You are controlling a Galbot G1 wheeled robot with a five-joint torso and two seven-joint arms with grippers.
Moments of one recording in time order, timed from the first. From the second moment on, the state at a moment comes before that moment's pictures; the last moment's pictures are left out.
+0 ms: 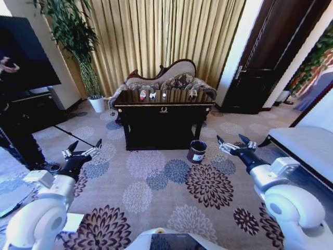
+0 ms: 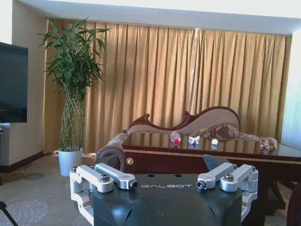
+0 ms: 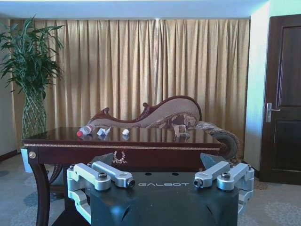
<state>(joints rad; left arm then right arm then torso) 1.63 -1.13 -0.94 -2.50 -0.71 0.42 -0.18 -1.57 1.04 0.94 2.47 0.72 -0.48 0.13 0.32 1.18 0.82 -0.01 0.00</state>
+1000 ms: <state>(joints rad) 1.65 -1.14 -0.93 -2.50 -0.70 0.42 -0.17 -1.58 1.05 0.94 2.45 0.72 -0.45 0.13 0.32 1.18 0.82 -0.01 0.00</state>
